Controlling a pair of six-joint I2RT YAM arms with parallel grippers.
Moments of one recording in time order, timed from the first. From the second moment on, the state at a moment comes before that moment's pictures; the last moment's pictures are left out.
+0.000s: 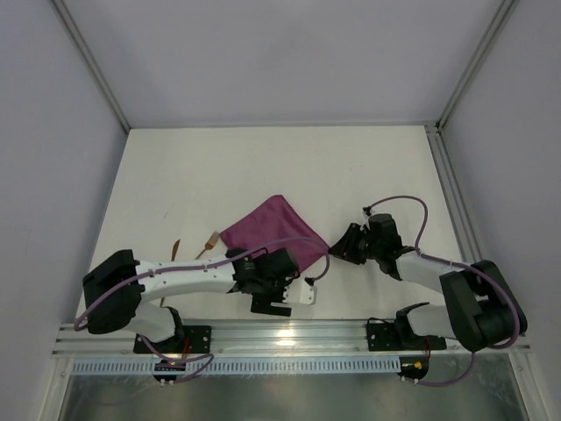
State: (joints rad) left arm -1.18 1.44 0.92 -0.65 0.08 0.53; right arm 0.31 1.33 0.33 0.25 -0.39 0.76
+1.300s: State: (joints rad) left arm -1.20 1.50 0.76 -0.37 -0.09 0.49; right arm 0.40 1.45 0.62 -0.10 -0.33 0.47
